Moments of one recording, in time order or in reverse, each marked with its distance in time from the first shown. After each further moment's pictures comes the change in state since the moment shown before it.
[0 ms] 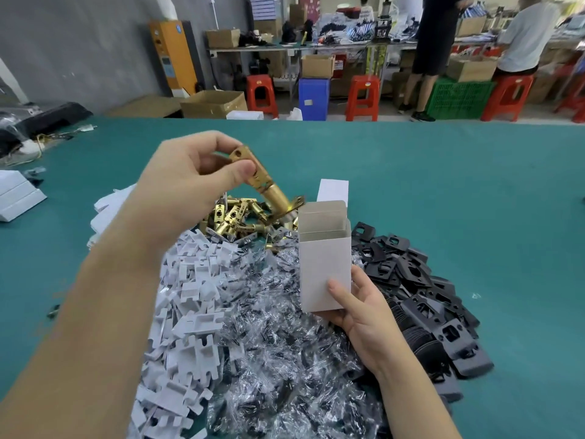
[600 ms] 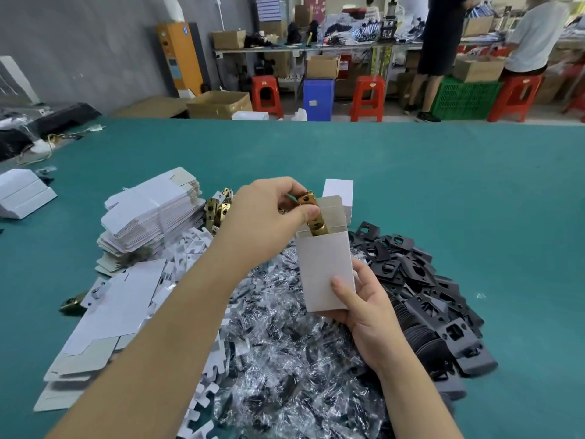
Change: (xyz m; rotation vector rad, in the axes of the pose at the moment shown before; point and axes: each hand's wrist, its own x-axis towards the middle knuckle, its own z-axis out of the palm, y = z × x) left_hand -0.005 -0.018 0.072 0.296 -0.044 0.005; right_hand -0.003 -0.002 0.007 -0.014 -0.021 -0.077
